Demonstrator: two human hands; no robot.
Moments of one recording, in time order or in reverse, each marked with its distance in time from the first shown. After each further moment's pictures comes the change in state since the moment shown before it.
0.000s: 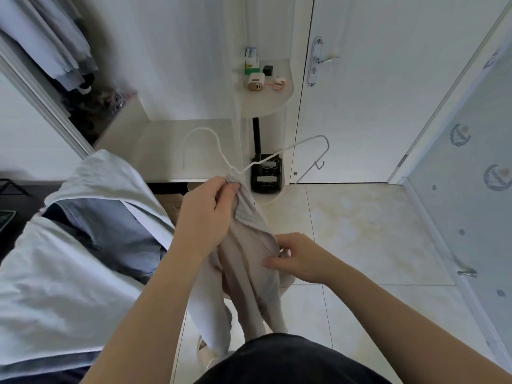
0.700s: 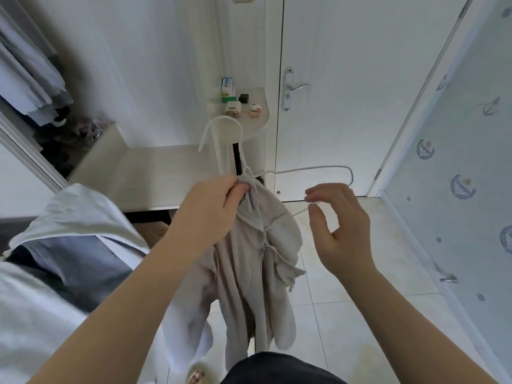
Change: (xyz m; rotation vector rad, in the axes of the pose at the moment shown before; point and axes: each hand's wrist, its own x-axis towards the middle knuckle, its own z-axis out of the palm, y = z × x) left_hand 0.052 0.053 0.006 0.104 -0.222 0.232; right_hand -0.033 -0.042 -0.071 -0.240 1.030 -0.500
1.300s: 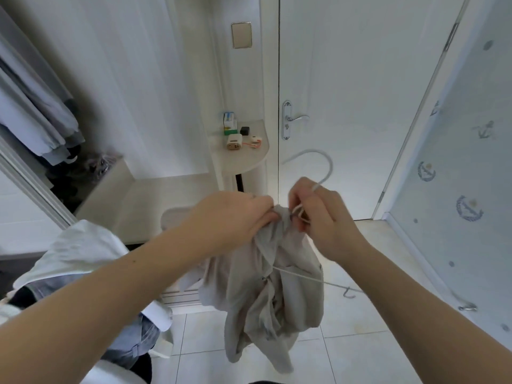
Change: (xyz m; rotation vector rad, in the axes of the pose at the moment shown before) left_hand 0.054 0.041 -0.027 0.608 -0.396 0.338; right_hand 0.081 -0.017 0.004 0.453 -0.296 0.244
